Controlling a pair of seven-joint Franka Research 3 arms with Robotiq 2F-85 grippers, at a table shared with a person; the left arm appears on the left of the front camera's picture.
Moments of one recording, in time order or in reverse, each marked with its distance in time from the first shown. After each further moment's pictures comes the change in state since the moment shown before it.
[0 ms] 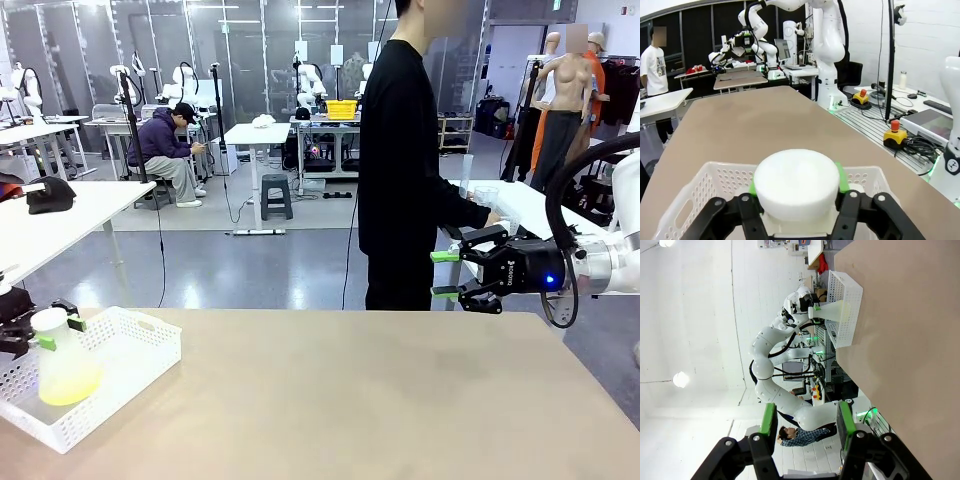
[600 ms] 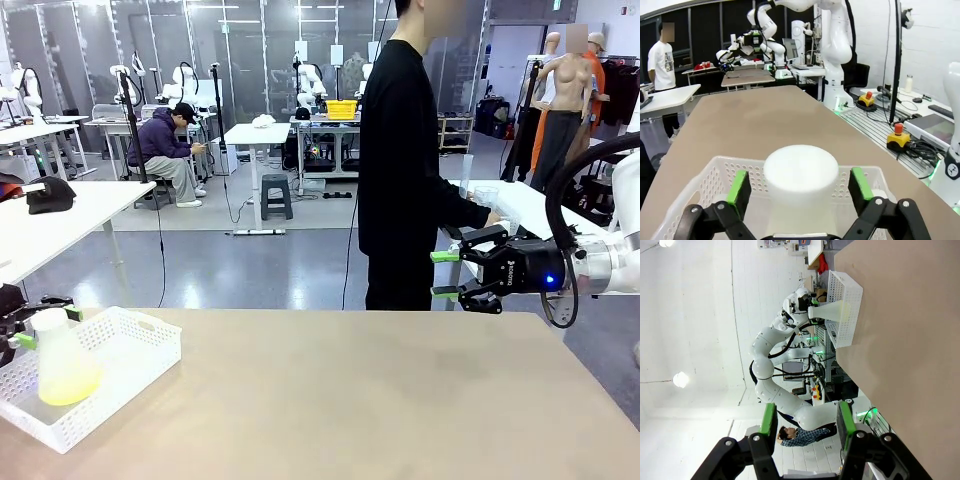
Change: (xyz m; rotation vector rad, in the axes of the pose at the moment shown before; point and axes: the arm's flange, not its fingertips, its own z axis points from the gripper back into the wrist) left arm 0.005 -0.003 0.014 0.047 -0.002 0.026; right arm 0.000 0.000 0.000 0.000 0.000 0.000
